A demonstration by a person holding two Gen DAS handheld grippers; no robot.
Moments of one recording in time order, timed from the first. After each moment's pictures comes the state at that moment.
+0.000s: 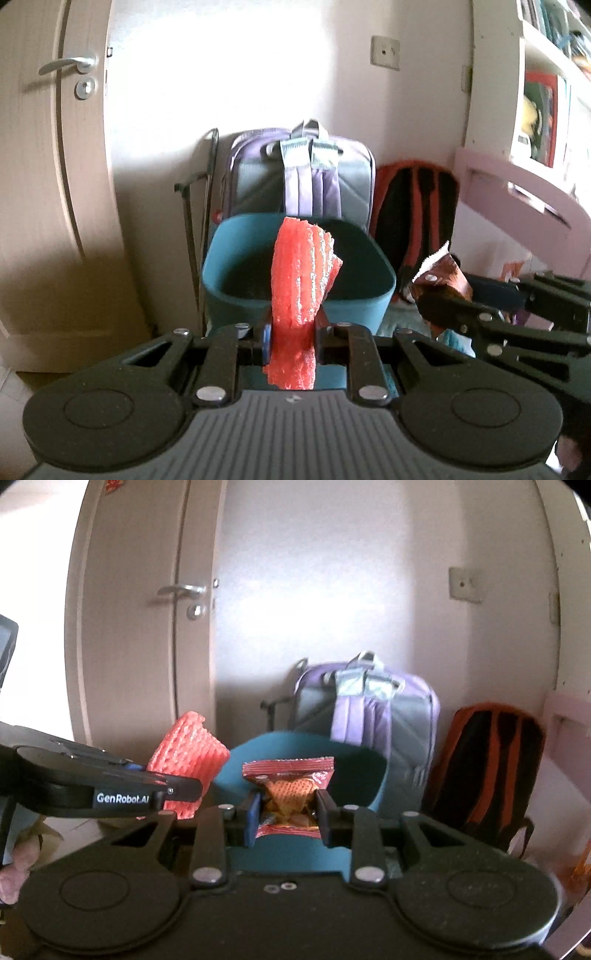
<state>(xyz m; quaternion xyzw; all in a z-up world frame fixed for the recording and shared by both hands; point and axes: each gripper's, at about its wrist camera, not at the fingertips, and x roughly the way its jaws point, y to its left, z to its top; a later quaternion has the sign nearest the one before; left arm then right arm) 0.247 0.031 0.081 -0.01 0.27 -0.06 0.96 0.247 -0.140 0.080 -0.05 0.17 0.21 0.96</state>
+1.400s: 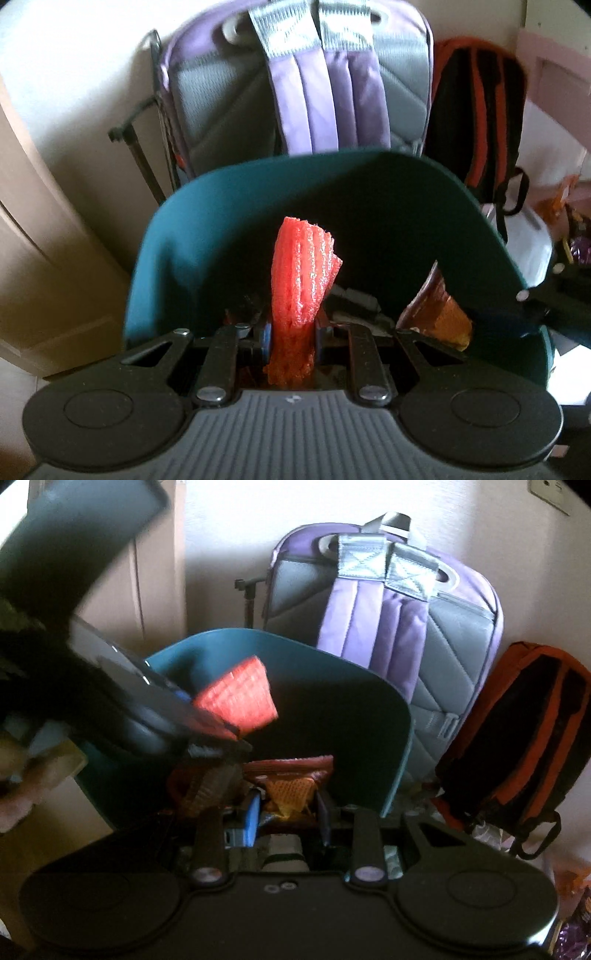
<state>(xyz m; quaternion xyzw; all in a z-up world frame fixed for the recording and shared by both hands) 0.471 -0.002 0.006 0.08 0.45 -0.05 0.89 0.437 -0.109 0.021 -0.13 0.36 0.22 0.90</state>
